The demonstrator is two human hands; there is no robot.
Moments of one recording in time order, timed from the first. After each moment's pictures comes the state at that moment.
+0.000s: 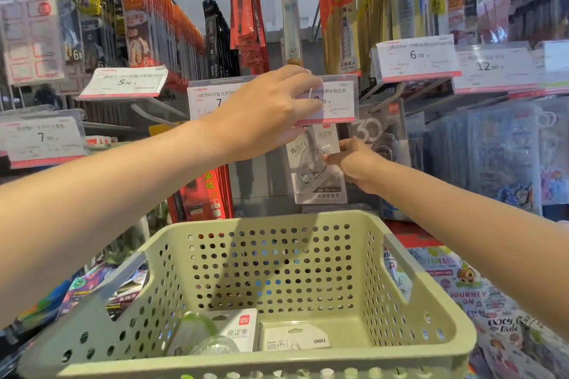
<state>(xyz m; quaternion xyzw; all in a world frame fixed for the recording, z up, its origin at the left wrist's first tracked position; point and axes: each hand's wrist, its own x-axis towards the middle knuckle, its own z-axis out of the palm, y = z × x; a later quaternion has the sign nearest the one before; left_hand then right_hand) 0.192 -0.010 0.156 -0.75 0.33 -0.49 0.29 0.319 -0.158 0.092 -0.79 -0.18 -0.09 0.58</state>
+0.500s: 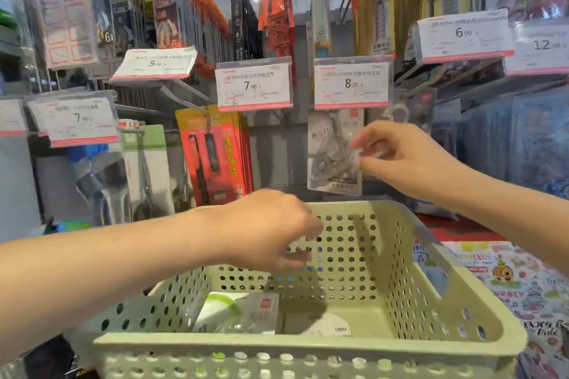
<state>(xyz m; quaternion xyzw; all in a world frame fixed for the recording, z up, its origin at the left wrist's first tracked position) 0.154 0.007 0.052 -0.91 0.30 -0.20 0.22 0.218 -0.188 0.083 -0.83 -0.35 -0.25 0.36</state>
